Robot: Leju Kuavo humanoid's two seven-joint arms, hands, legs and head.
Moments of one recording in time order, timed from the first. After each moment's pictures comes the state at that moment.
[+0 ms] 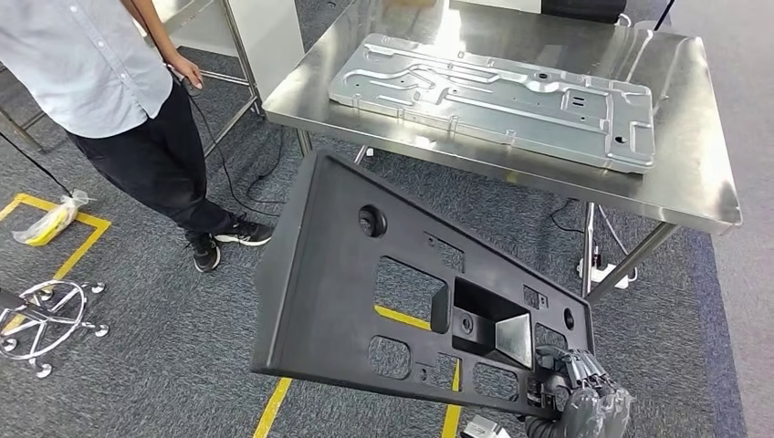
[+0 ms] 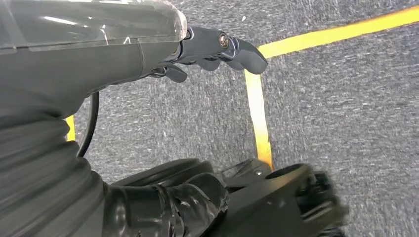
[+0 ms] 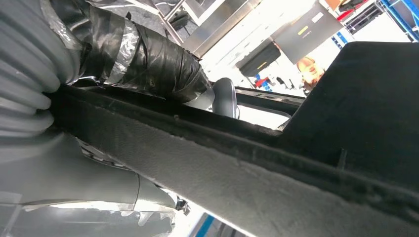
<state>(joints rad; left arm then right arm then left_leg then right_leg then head) -0.12 -0.08 -1.56 -0.14 1.26 0.48 -0.33 0.37 0.31 0.00 -1.88 0.88 -0.69 -0.61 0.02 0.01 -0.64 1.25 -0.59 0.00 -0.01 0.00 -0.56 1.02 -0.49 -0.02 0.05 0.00</state>
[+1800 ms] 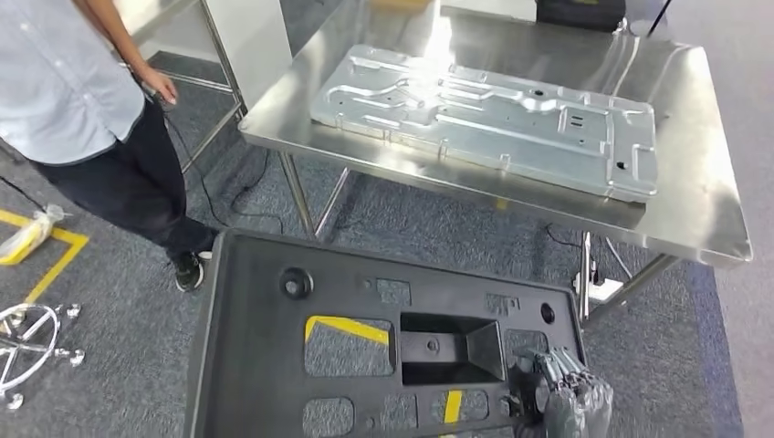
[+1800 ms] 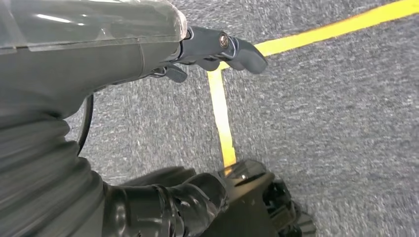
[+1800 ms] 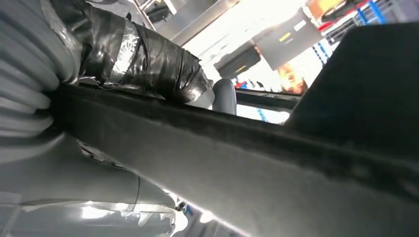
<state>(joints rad) -0.12 -0.08 -1.56 -0.13 1.24 0.46 -0.33 0.37 0.28 0.04 -1.86 0.94 -0.69 -0.65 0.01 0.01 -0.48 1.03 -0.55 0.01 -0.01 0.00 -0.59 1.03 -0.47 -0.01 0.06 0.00</state>
